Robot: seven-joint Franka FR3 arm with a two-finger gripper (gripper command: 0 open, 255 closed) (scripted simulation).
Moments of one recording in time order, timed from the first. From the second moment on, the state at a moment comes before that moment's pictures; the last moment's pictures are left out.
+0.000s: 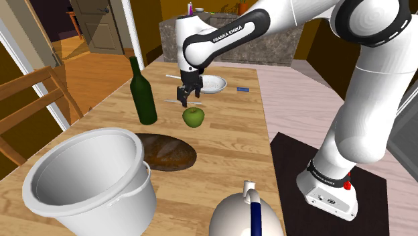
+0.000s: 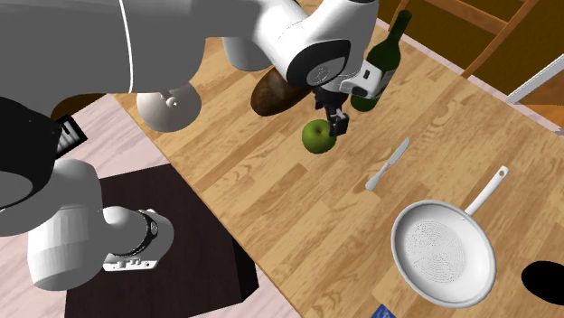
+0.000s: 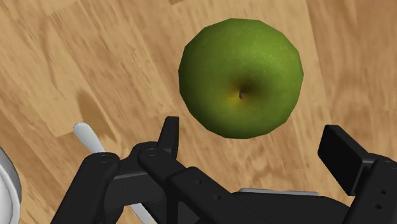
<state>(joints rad) 0.12 0.17 0.13 -1.90 -0.07 2.09 0.19</state>
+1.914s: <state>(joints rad) 0.11 0.17 0.13 -1.89 -0.07 2.08 0.18</state>
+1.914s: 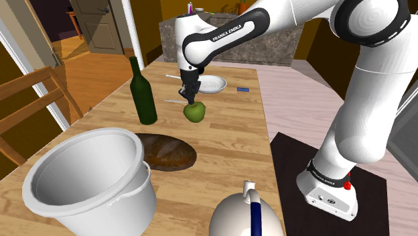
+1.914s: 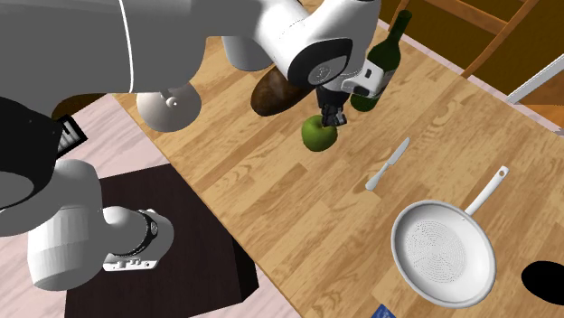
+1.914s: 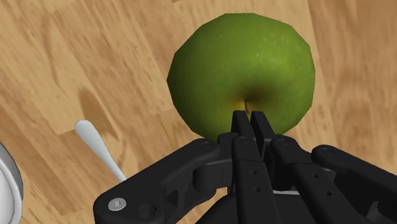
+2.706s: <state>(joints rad) 0.11 0.13 0.13 -1.78 -0.06 1.93 0.17</state>
